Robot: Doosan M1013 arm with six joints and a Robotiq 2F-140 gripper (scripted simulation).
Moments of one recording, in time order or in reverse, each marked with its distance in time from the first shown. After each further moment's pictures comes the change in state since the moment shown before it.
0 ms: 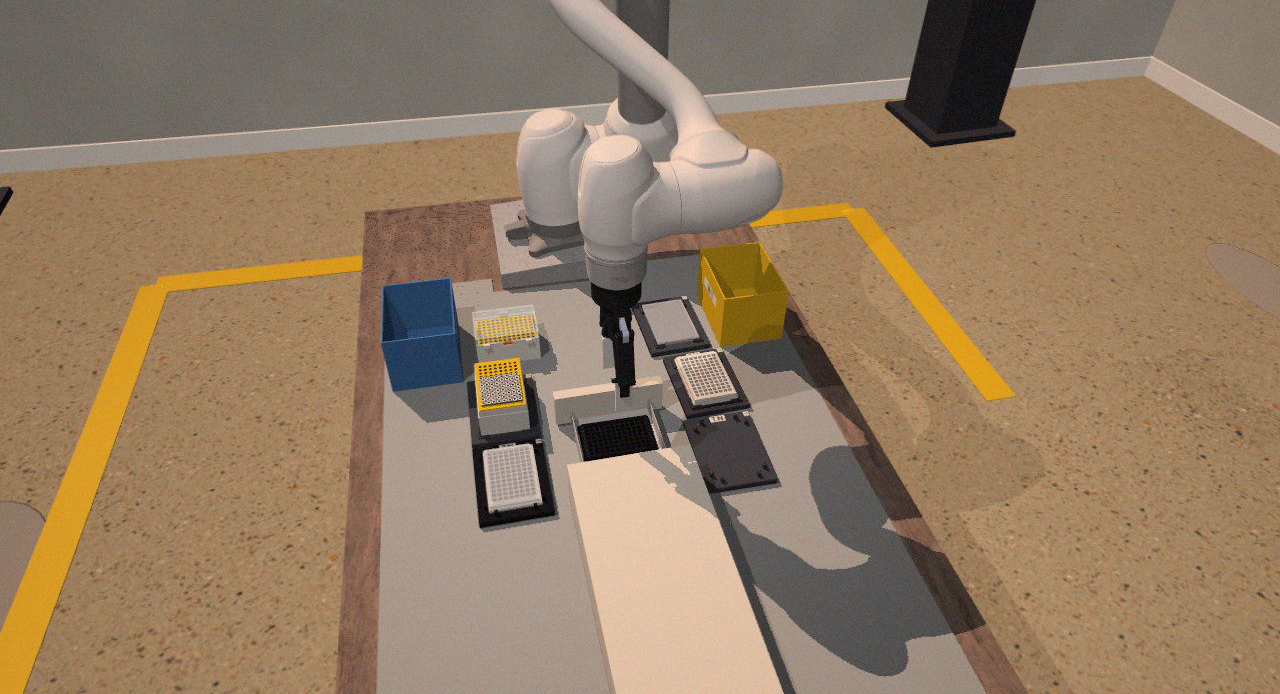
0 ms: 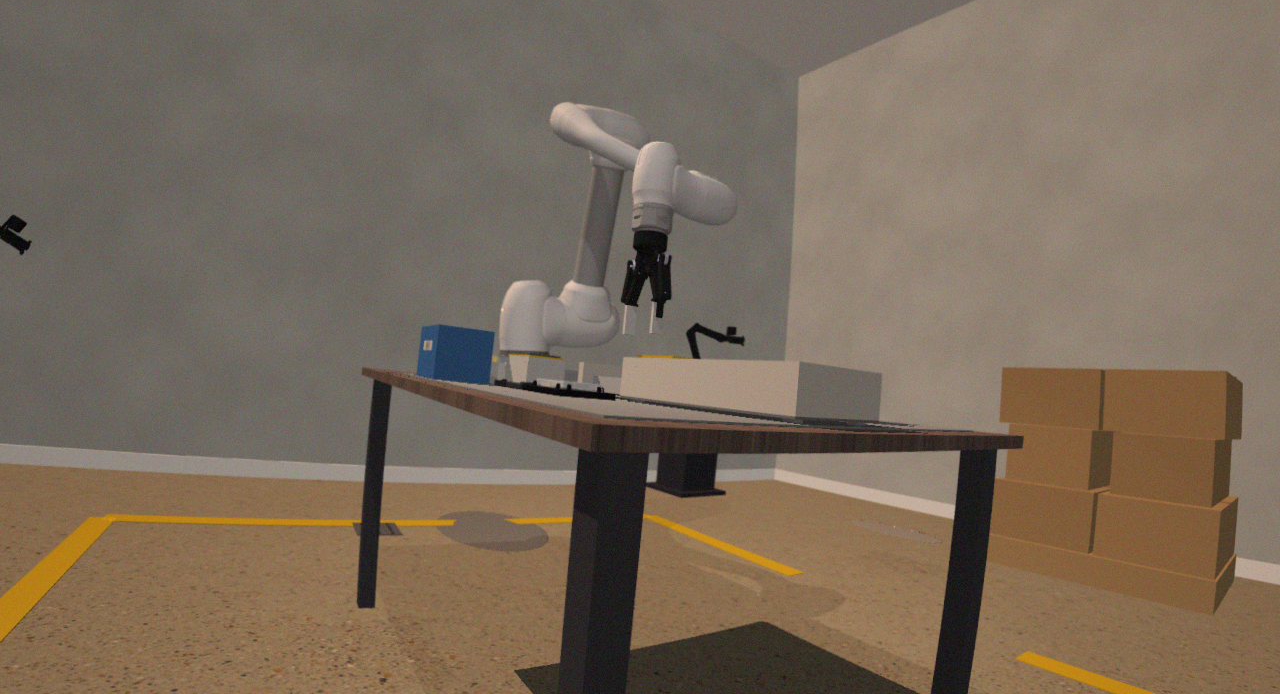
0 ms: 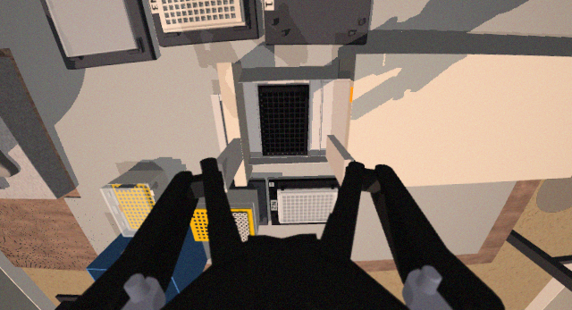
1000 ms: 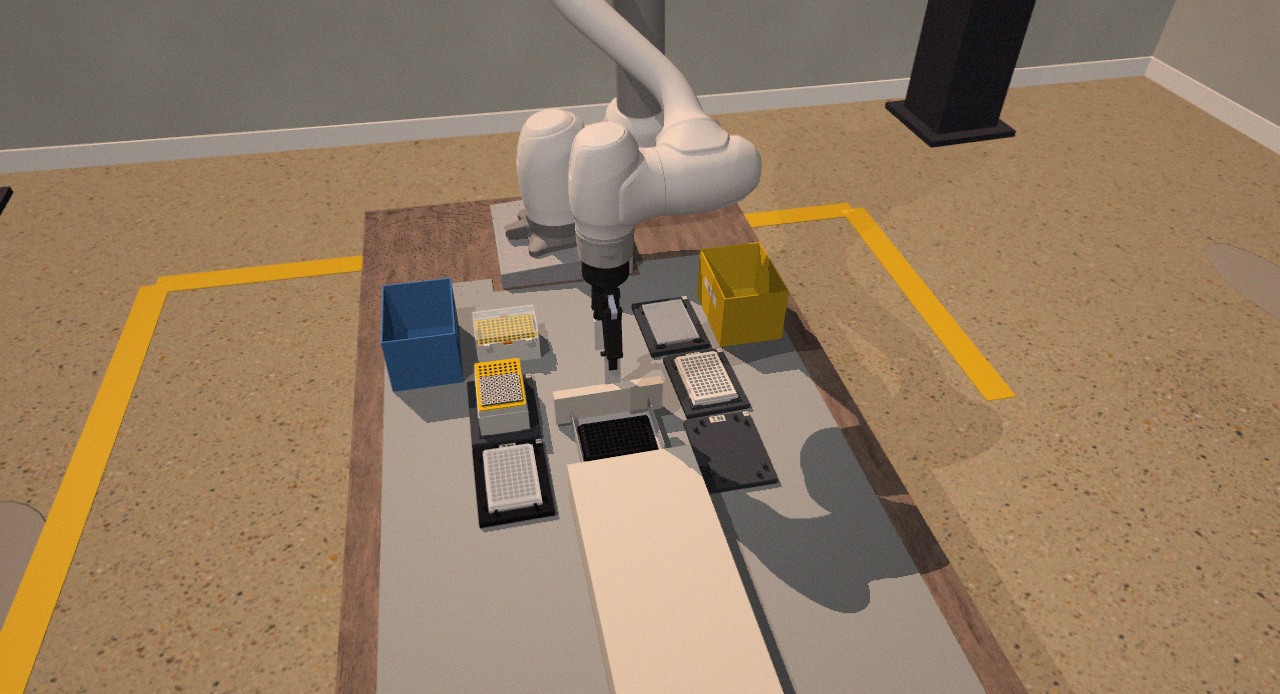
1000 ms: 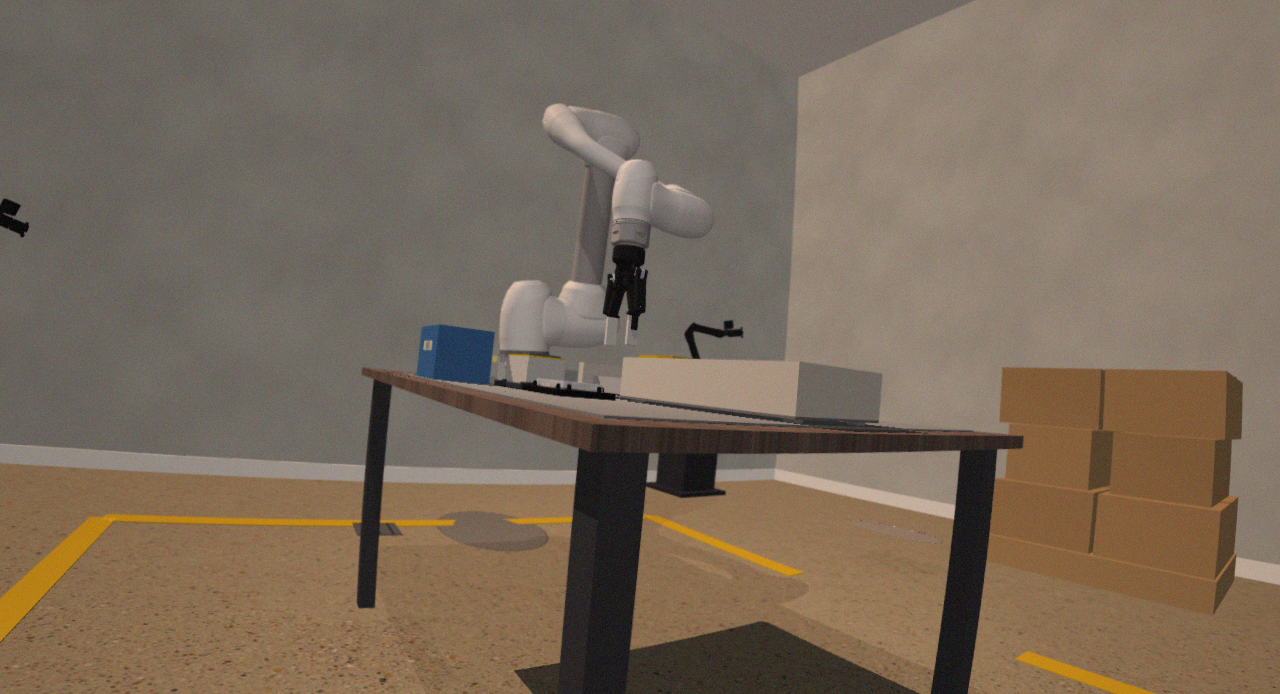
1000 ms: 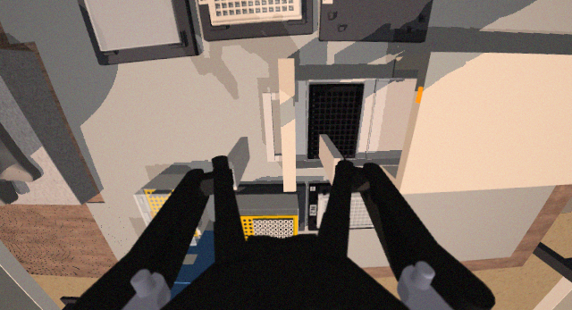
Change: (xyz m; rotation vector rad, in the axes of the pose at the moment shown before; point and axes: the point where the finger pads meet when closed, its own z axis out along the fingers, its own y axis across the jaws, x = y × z) arm 0.000 -0.084 0.020 0.000 0.000 0.000
